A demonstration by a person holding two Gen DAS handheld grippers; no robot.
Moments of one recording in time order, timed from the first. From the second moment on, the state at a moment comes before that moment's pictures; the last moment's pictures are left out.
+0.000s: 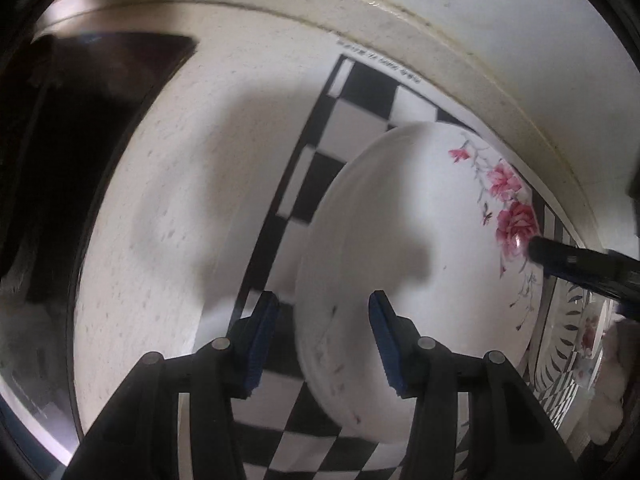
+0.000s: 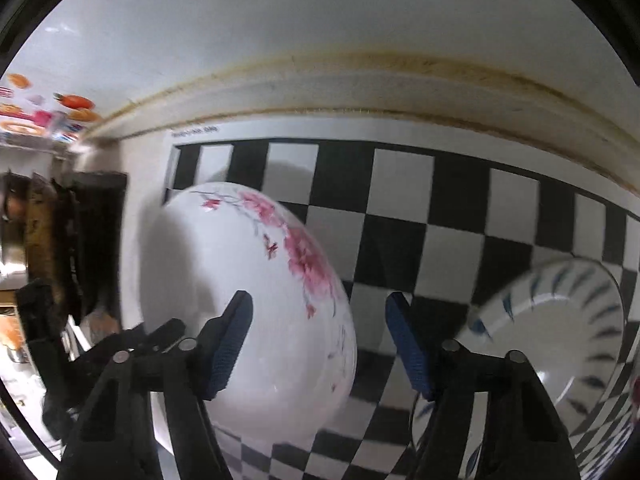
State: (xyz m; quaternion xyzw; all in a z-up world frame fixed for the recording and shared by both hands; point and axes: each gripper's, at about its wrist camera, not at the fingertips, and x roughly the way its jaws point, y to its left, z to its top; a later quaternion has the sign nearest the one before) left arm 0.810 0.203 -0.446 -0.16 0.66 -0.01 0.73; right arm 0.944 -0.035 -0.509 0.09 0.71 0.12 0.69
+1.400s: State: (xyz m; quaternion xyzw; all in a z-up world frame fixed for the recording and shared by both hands) left arm 0.690 0.063 -0.312 -0.08 0.61 -0.07 0.79; right arm 0.755 -0.173 -0.411 0.16 0.67 0.14 0.71
